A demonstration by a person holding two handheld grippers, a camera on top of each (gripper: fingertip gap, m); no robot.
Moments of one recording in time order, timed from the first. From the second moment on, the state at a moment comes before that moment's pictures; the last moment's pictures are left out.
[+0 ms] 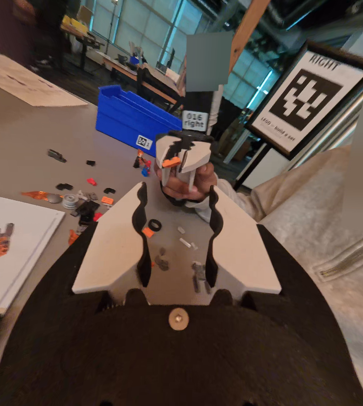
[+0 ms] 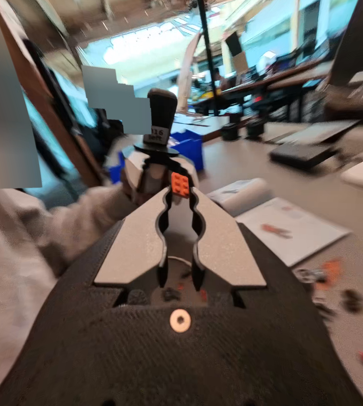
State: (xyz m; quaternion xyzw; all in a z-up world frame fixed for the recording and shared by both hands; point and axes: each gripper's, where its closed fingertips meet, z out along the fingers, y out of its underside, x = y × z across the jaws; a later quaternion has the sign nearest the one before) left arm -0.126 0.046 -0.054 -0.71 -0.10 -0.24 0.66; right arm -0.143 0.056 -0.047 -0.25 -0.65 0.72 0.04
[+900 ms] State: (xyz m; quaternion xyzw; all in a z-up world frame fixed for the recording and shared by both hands) left arm -0.118 0.048 -0.048 -0.71 -0.07 -0.22 0.67; right arm -0.128 0.039 -0.050 -0.13 -0.71 0.65 0.24
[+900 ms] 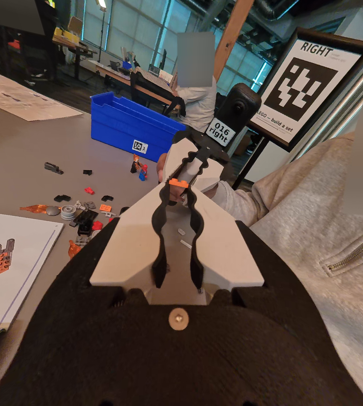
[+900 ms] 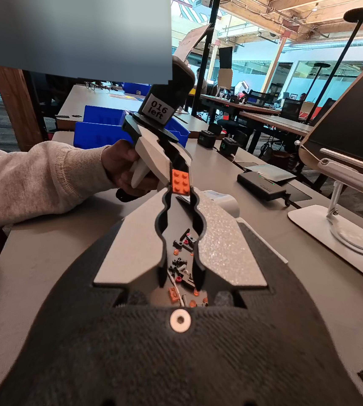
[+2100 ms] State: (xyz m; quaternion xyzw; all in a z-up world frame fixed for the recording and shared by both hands) left arm -0.125 0.048 -0.059 -0.73 -0.06 -0.16 0.66; right arm -0.135 0.050 -0.047 -0.18 -0.69 0.69 0.16
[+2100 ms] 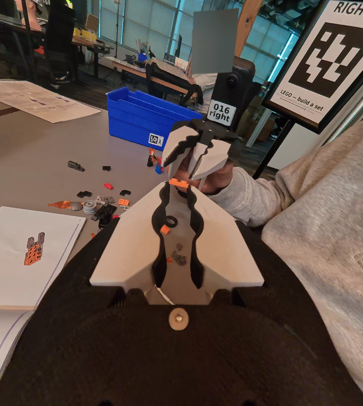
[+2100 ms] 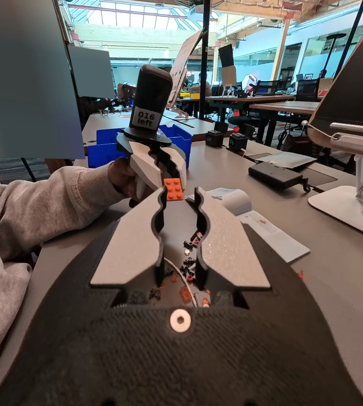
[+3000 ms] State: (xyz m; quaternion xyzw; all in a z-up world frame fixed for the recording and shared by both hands) left arm -0.114 0.046 -0.054 -0.73 -0.03 -0.18 0.66; right arm -0.120 0.038 -0.050 -0.17 -0.68 0.71 0.06
